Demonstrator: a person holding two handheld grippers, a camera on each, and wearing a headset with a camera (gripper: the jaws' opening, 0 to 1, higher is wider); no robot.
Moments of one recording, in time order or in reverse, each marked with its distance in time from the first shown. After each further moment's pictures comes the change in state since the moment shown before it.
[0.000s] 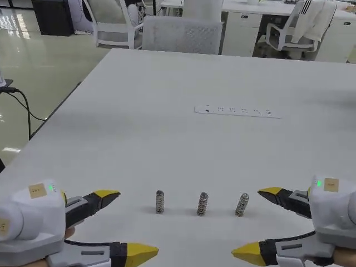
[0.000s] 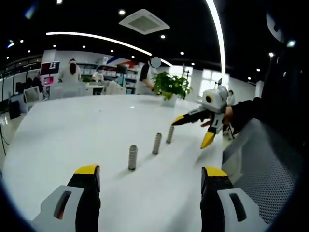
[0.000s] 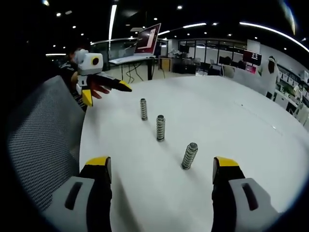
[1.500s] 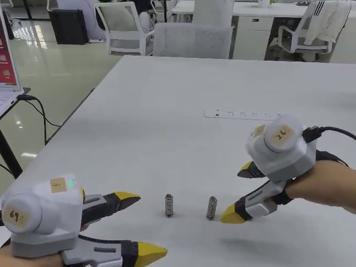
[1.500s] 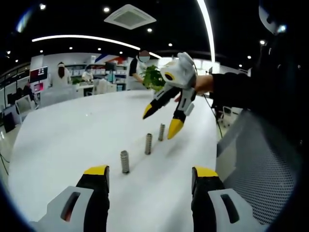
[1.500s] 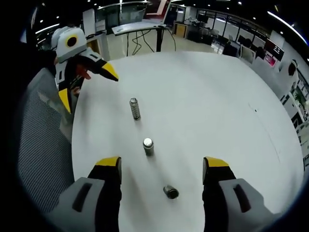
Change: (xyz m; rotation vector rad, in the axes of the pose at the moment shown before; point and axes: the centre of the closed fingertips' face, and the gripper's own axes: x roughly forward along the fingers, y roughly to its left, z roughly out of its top) left arm 0.001 -0.014 0.009 0.099 0.068 -0.064; right arm 0.041 -0.024 0.040 -0.124 0.354 0.072
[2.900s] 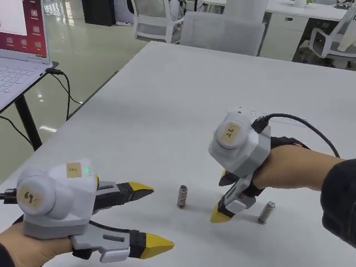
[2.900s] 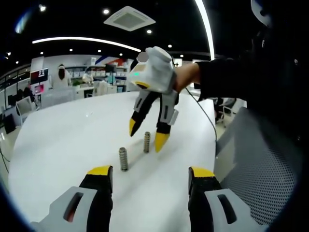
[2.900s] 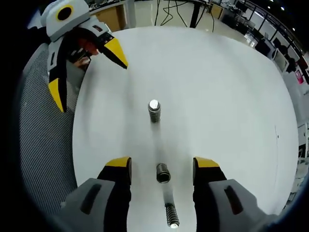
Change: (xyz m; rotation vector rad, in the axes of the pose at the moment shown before) left arm -0.006 -0.005 -0.006 0.009 -0.015 0.005; right arm 0.048 0.028 0.016 -0.217 0.287 0.157
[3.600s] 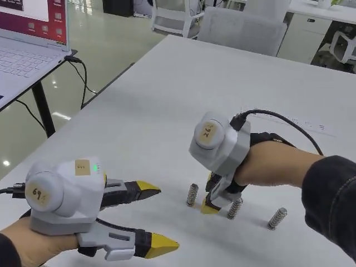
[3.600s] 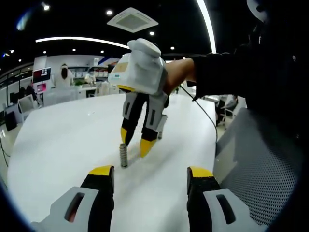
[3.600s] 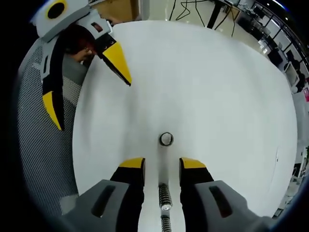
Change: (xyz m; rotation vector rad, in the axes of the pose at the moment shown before) left arm -0.004 0.000 -0.007 -0.018 -0.015 0.014; right arm 0.018 0.009 0.032 -0.123 0.092 0.037
